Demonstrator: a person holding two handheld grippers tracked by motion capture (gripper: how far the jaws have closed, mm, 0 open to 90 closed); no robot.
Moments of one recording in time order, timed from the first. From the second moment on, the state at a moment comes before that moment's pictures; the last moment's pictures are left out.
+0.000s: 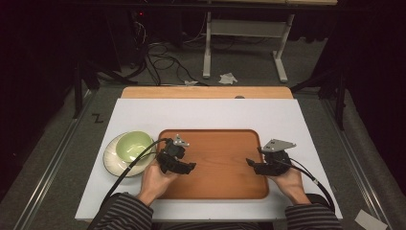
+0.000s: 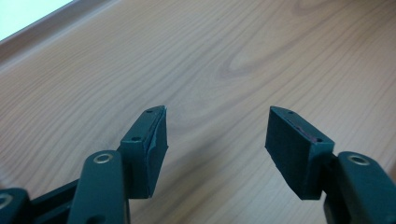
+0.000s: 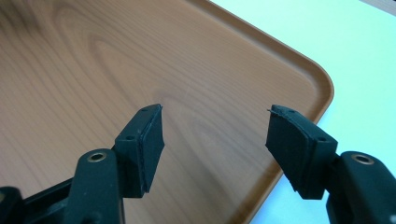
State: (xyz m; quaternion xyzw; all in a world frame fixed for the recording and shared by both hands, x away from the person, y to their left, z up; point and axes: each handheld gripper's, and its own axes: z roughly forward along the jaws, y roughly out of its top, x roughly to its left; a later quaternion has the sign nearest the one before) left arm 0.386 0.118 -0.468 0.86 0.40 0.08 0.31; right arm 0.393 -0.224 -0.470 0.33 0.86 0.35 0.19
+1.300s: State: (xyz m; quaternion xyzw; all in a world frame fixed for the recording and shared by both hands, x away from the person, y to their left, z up) left arm 0.388 0.129 -0.452 0.85 0.40 0.07 0.34; right arm 0.394 -0.225 -0.471 0.34 0.86 0.34 0.18
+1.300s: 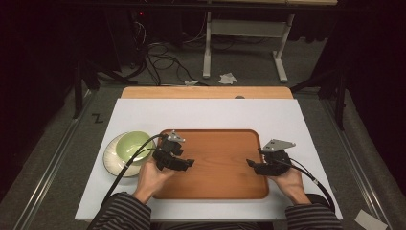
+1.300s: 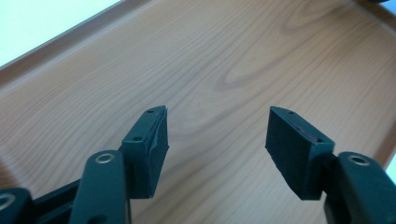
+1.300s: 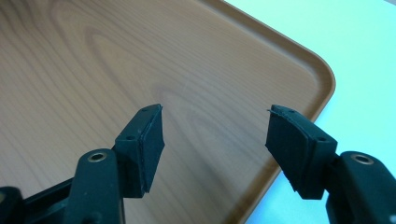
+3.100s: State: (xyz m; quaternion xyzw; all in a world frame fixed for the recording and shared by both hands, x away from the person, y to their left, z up) left arm 0.390 0.164 -0.427 0.82 0.44 0.11 0.36; right arm 0.394 -0.229 -0.469 0.34 0.86 0.34 0.19
